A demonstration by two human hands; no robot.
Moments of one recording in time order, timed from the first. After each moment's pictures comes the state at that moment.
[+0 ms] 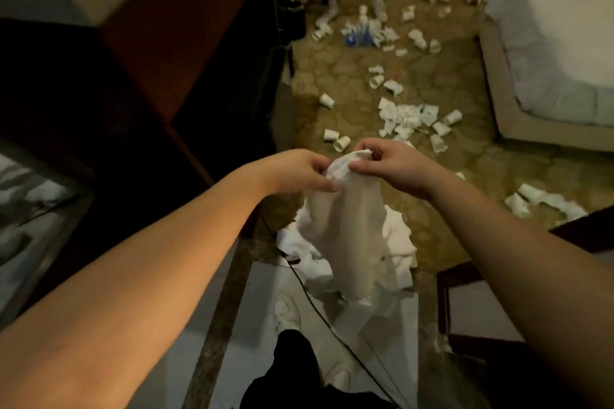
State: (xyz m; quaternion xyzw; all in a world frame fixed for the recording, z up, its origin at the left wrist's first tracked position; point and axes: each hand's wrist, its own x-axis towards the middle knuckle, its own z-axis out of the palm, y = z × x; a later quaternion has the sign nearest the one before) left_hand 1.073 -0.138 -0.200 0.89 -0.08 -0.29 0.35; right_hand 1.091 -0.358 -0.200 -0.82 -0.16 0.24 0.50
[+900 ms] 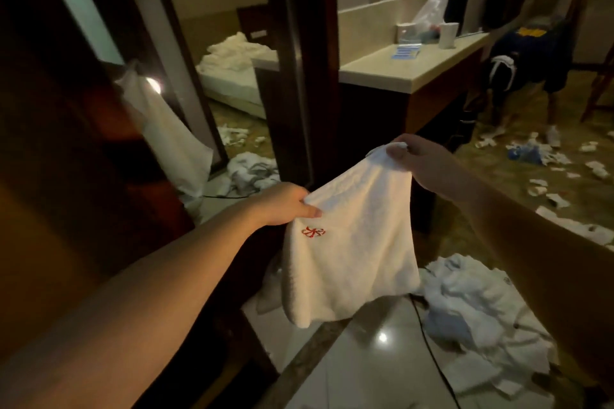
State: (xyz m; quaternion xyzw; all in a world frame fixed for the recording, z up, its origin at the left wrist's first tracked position) left_hand 0.478 0.058 -0.015 0.95 0.20 -0.06 0.22; right_hand 0.661 -0.170 -0.003 -0.78 -0.40 0.07 0.47
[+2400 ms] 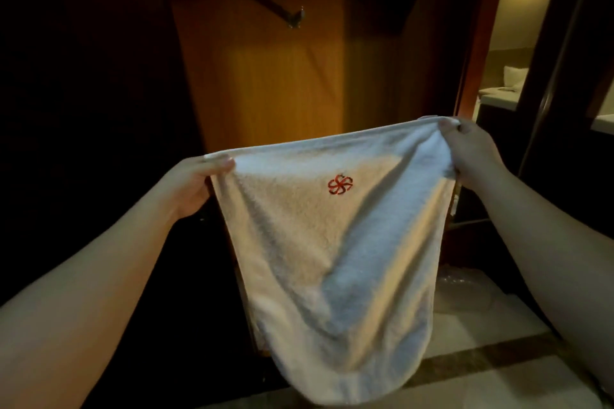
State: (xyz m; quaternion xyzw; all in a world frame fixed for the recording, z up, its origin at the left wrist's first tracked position) left_hand -0.322 -0.003 0.109 0.59 0.43 0.45 0.52; right_hand 0.110 -0.094 0.116 -0.61 -0.45 0.16 0.63
